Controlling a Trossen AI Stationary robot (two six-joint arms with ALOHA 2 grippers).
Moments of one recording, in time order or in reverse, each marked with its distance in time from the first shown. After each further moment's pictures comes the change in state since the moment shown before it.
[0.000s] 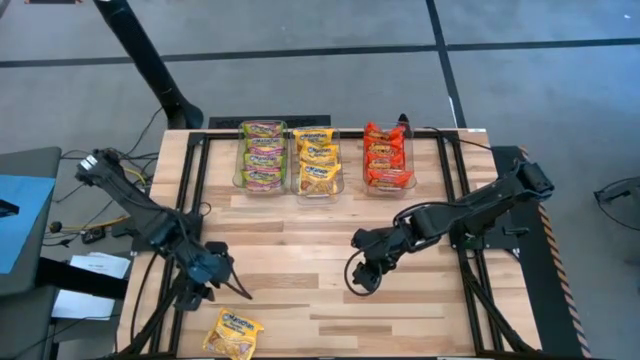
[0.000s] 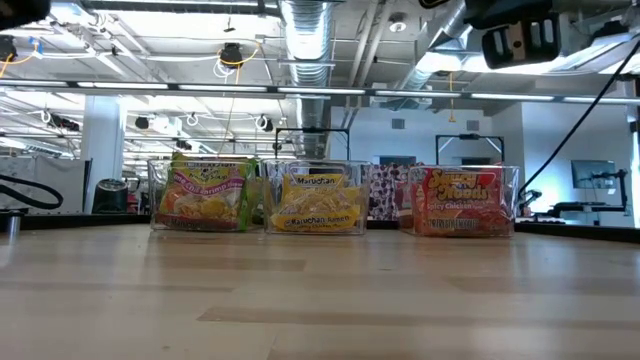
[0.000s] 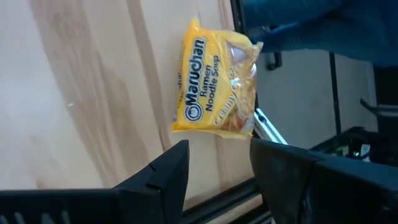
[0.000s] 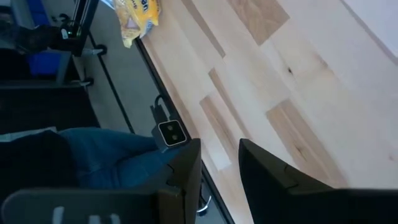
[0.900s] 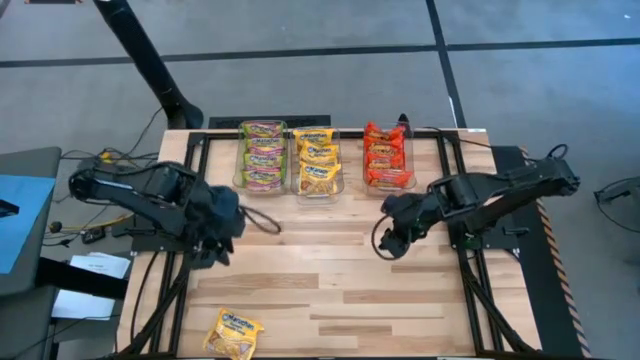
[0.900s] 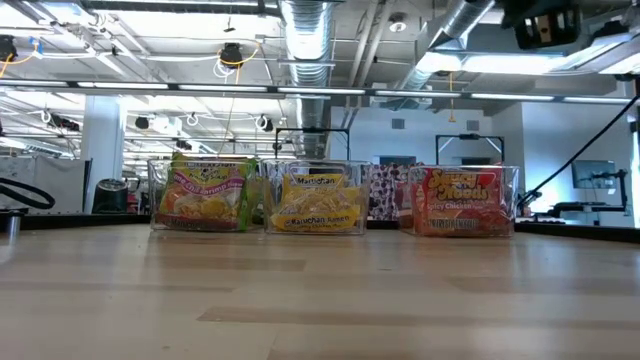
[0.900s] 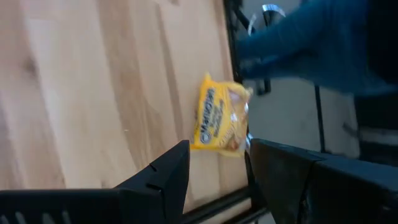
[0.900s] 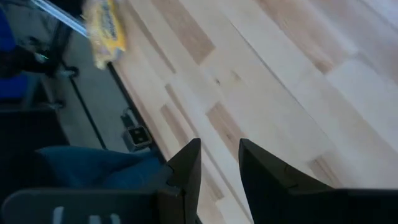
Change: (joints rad) left arm 0.408 0.057 0.370 -0.342 0.161 0.288; right arm -0.096 -0.266 0.000 -0.364 0.075 -0.086
